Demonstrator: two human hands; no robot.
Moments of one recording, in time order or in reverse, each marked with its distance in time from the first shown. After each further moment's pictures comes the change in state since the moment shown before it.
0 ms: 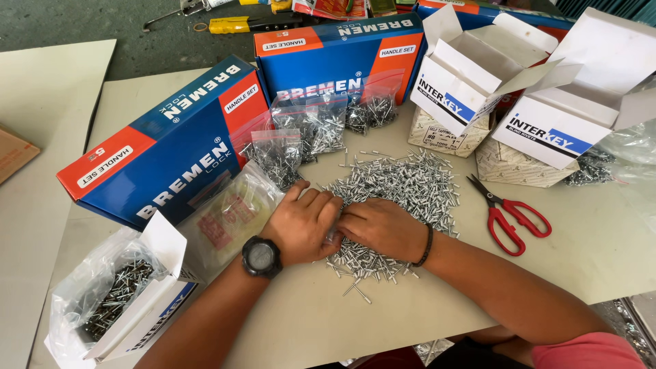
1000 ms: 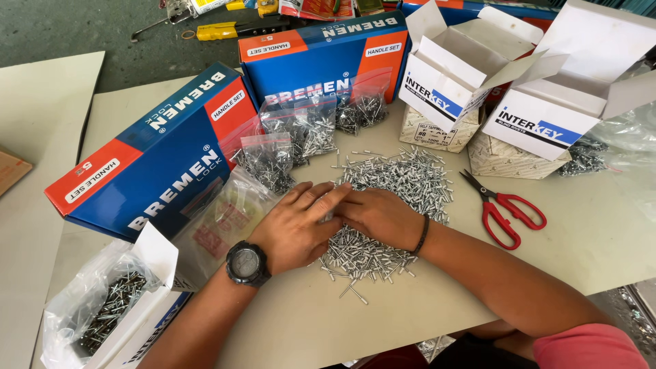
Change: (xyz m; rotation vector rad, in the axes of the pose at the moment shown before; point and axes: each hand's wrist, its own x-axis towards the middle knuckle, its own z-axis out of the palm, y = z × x) left_hand 0.020 0.002 -0.033 -0.116 -0.149 0.078; right_hand 0.002 0.016 -0.007 0.081 -0.183 0.242
